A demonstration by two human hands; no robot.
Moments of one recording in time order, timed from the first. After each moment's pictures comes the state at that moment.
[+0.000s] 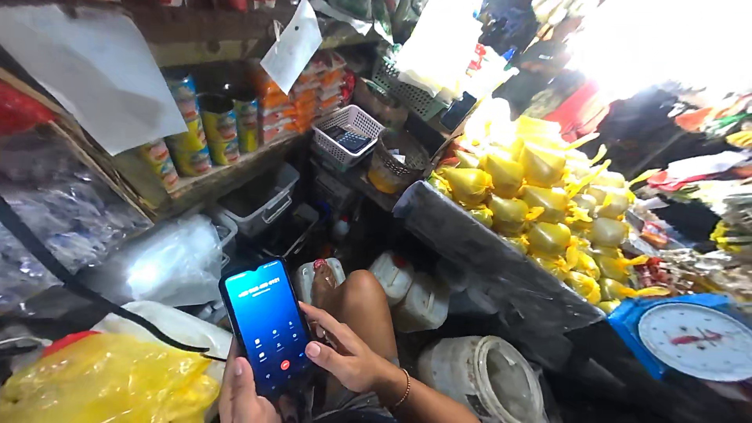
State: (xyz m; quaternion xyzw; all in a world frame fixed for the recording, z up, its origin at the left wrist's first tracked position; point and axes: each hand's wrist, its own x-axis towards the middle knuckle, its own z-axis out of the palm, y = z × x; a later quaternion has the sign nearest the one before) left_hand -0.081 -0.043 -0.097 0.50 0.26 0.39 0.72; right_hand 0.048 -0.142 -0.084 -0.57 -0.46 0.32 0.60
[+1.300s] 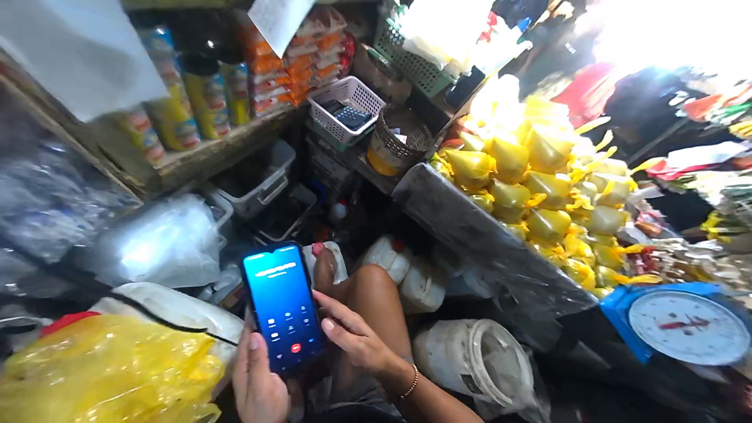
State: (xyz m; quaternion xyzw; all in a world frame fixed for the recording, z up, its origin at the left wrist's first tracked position) left_hand -0.077 -0.040 -0.099 0.53 0.28 0.36 0.72; right_hand 0.040 -0.154 -0.087 -0.58 -0.37 0.35 0.63
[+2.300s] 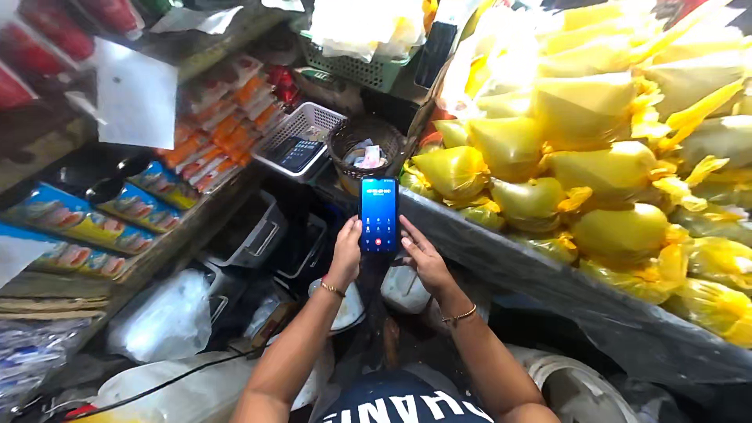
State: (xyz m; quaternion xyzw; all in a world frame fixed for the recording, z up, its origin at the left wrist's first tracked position) left_hand 0.365 -0.176 -0.082 0.62 0.21 0.09 0.75; right_hand 0.402 -0.350 -0.098 -0.62 -0.15 0.25 0.73
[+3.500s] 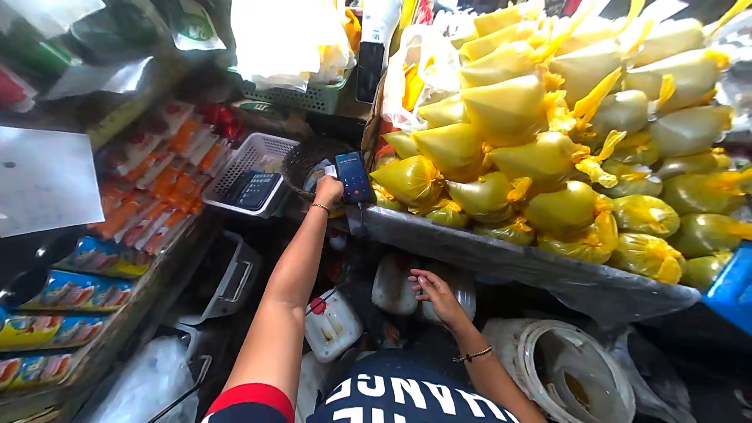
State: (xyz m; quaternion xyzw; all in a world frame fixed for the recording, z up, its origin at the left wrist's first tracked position) left_hand 0.592 -0.124 -0.076 0.89 0.21 -0.10 0.40; right_hand 0.368 -0.420 -0.149 -0.72 0.04 0.21 0.66
